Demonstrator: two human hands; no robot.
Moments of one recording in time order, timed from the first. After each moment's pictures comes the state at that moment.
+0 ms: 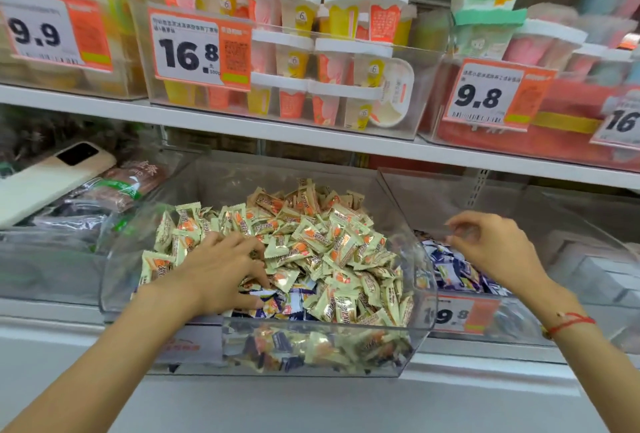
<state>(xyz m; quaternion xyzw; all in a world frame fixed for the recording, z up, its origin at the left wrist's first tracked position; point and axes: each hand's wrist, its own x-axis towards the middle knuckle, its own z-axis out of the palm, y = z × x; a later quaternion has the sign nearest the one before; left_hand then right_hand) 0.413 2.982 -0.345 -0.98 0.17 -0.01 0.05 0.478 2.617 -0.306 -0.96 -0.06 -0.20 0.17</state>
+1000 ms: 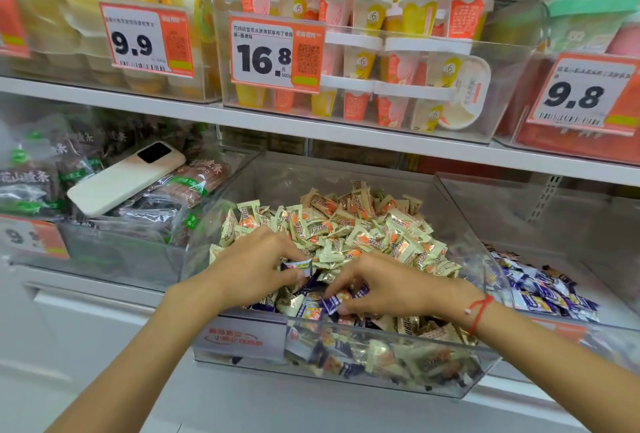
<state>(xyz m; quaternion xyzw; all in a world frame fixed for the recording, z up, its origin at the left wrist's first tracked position) 0.394 3.005 -0.332 -0.98 0.09 -0.06 -0.16 0.465 2.797 -0.333 -0.86 -0.48 0.11 0.13</state>
